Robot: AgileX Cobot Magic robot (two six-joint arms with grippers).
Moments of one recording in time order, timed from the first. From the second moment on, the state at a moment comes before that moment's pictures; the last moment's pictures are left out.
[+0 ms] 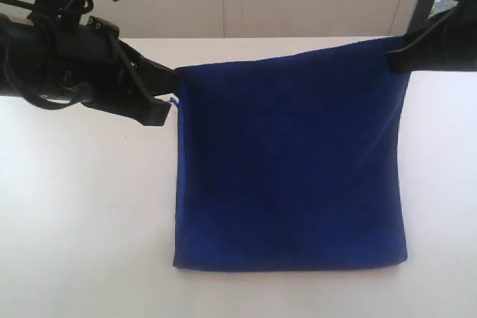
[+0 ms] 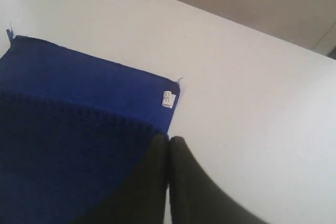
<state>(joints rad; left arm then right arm) -0.58 1.23 -0.87 -0.76 0.35 0.84 0.00 1.19 -0.88 0.36 0.39 -0.57</state>
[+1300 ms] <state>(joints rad) -0.41 1.59 -1.08 -0.75 0.26 0.80 0.00 1.66 -1.18 0.37 0.29 -0.57</state>
